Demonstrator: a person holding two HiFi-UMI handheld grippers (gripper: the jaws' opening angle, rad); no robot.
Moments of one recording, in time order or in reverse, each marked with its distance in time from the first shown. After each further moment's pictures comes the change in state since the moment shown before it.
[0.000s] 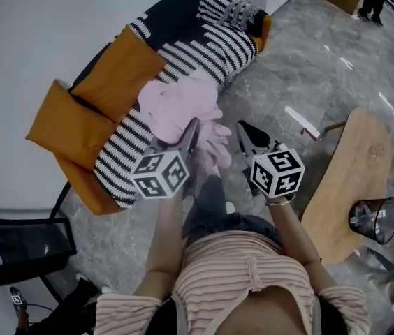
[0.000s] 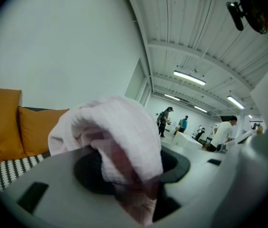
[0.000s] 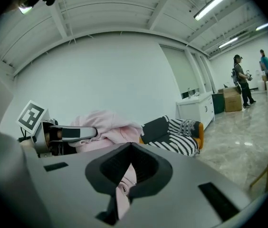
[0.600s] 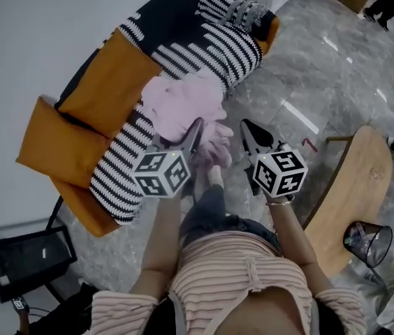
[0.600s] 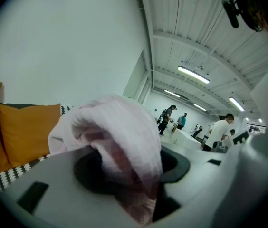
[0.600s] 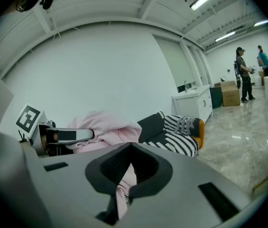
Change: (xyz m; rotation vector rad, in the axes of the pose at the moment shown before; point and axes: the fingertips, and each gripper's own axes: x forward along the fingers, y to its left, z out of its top) left arm 0.147 0.066 0.041 -0.018 0.081 -0.046; right arm 0.137 -0.089 0.037 0.052 0.063 -0.055
